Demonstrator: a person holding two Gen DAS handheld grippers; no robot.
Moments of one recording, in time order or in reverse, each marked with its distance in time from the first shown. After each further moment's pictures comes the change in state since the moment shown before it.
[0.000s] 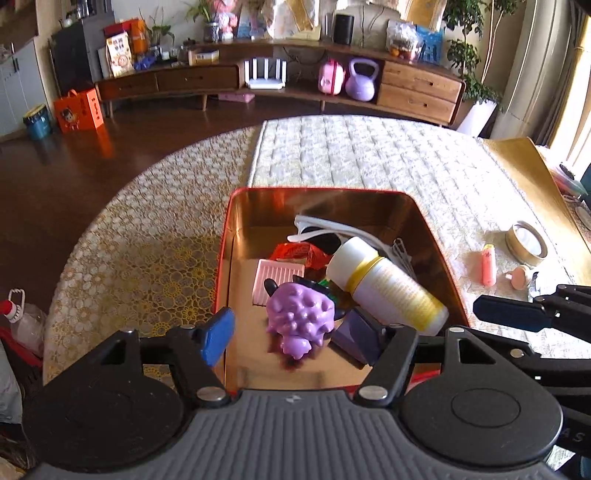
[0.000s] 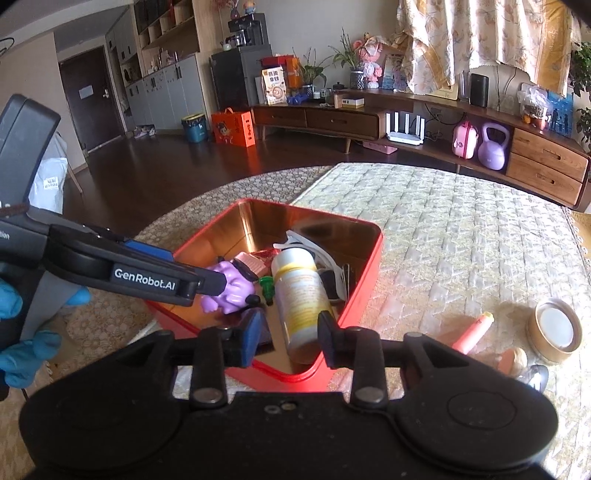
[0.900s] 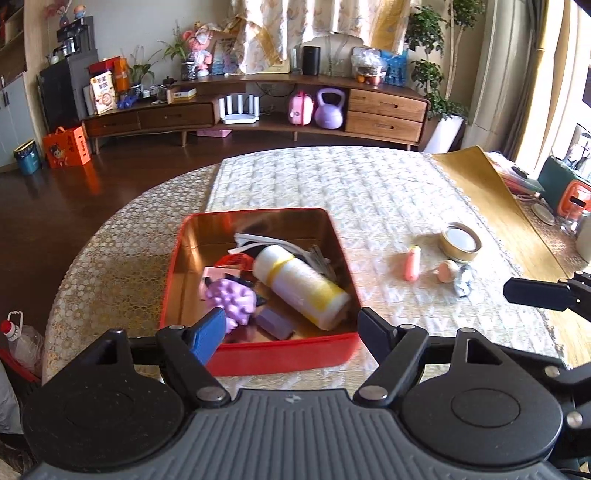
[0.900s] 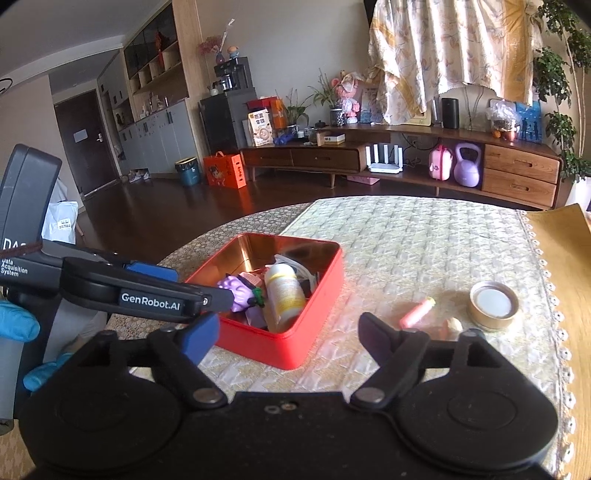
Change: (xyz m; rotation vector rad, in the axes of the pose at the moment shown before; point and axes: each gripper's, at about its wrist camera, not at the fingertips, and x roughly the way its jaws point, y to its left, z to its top) left arm -0.072 -0.064 -0.027 0.062 -0.100 -0.050; right arm -0.099 -0.013 -0.029 0.066 -0.135 -0.029
